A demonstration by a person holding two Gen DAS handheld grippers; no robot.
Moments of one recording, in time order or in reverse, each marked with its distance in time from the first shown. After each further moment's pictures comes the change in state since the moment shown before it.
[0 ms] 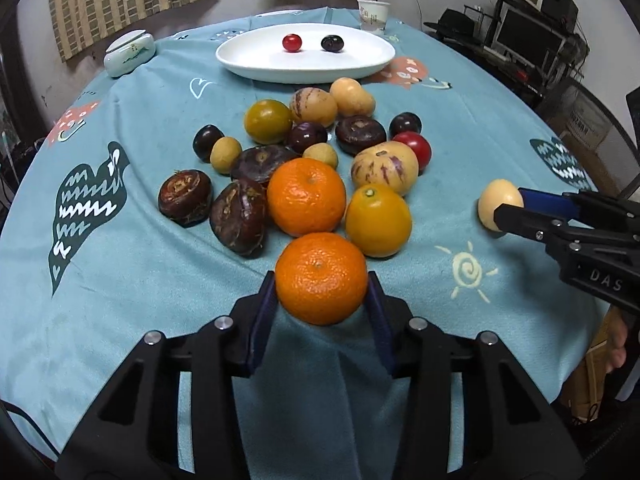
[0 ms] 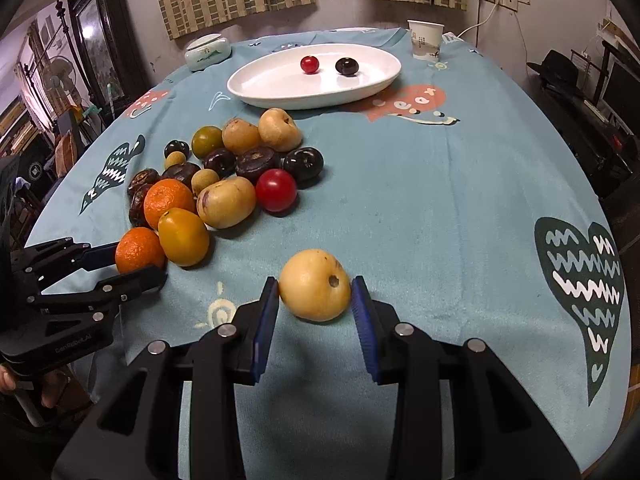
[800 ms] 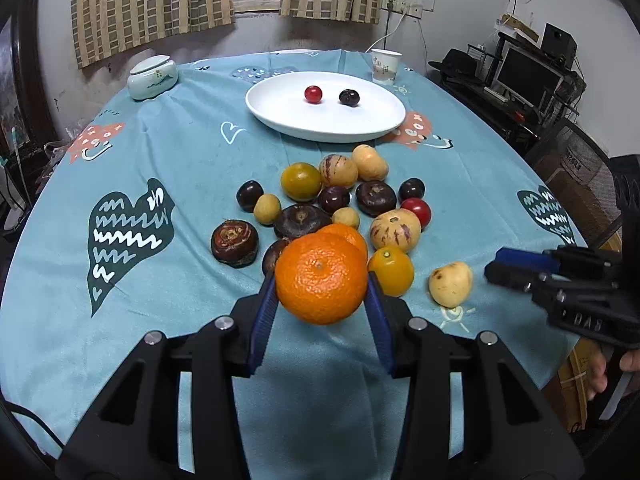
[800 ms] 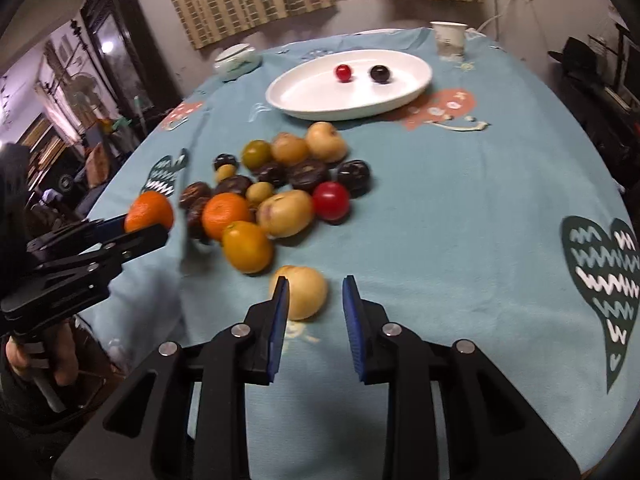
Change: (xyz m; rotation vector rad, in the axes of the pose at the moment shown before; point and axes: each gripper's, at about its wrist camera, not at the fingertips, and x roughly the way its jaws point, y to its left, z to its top) left arm -0.049 0.025 0.017 -0.051 -0.113 -0.012; right arm -0.019 0.019 0.009 0.017 0.011 0.147
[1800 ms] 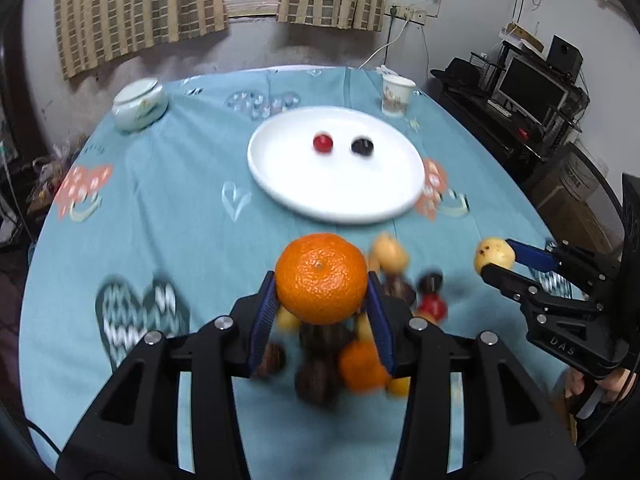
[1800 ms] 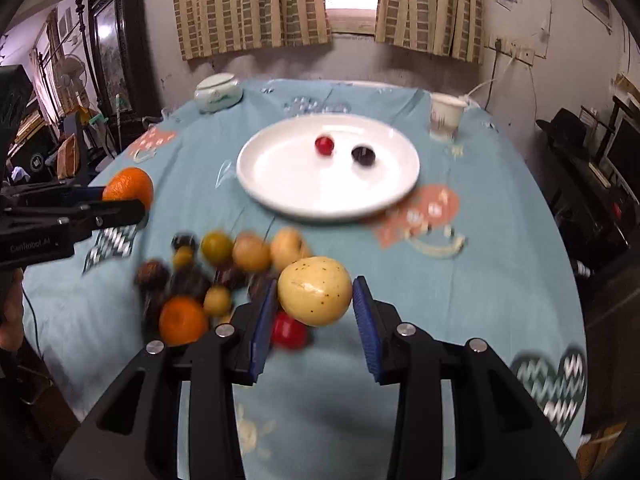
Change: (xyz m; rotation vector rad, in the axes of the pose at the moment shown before) left arm 0.027 0.028 0.123 0.007 0.031 -0.033; right arm 0.013 -0.001 0.104 -0.118 -0.113 -0.169
